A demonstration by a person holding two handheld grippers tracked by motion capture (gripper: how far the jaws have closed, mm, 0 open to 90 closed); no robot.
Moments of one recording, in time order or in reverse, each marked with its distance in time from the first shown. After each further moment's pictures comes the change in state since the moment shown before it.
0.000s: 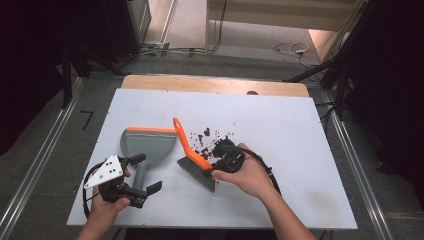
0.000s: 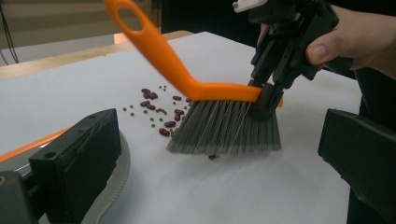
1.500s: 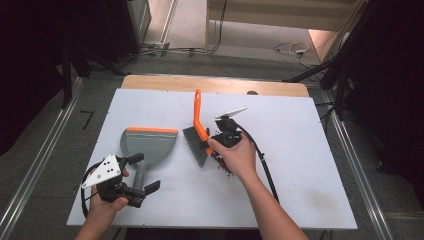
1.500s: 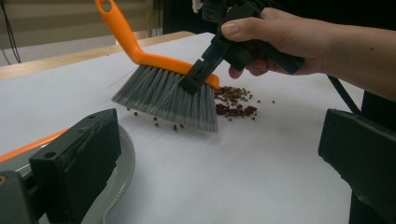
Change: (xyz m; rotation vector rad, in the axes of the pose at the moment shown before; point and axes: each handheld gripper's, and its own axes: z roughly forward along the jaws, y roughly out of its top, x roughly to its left) left arm 0.004 -0.001 -0.003 -0.004 0.003 -0.004; right arm -0.057 0.038 0.011 -0.199 0.039 0.429
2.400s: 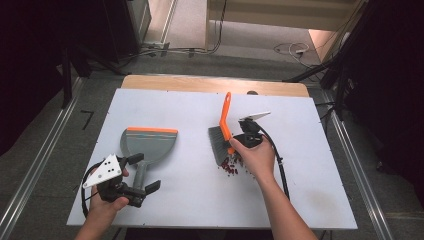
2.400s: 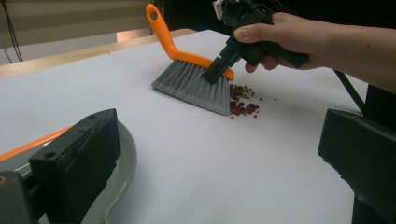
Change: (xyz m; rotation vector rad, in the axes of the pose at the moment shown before) left arm 0.000 0.000 0.001 0.012 0.005 0.005; right arm -0.059 -0.017 -0.028 -0.032 -0.104 0.175
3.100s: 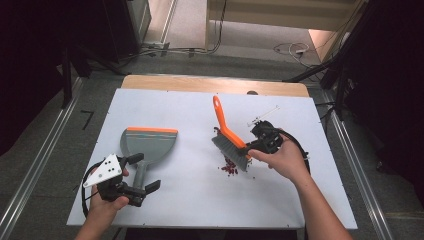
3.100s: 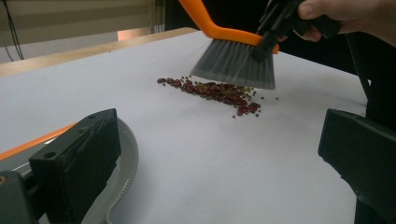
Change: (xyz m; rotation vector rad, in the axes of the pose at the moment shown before) left arm 0.001 -0.001 0.001 0.001 0.005 -0.004; right arm 0.007 -0.021 -0.066 0.088 -0.018 -0.572
